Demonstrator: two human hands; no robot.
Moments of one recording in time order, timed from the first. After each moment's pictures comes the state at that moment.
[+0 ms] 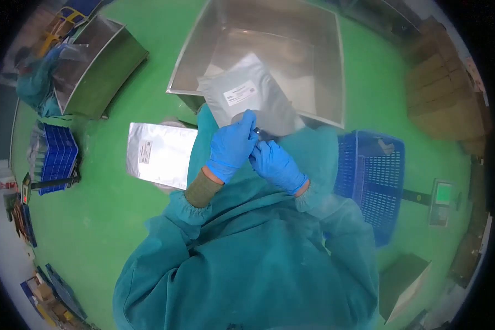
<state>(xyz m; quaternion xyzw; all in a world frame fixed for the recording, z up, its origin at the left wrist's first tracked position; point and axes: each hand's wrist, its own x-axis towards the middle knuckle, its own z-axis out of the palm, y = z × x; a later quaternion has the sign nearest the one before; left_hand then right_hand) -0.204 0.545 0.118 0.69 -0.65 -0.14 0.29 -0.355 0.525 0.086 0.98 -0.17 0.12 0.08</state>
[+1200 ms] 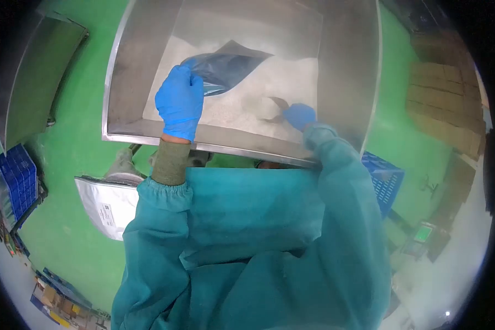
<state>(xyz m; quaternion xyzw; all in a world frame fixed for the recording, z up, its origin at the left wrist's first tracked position) -0.056 0.296 -0.085 0.82 -0.50 -0.07 0.29 -0.386 0.199 -0.226 0.79 -0.51 -0.28 -0.19</state>
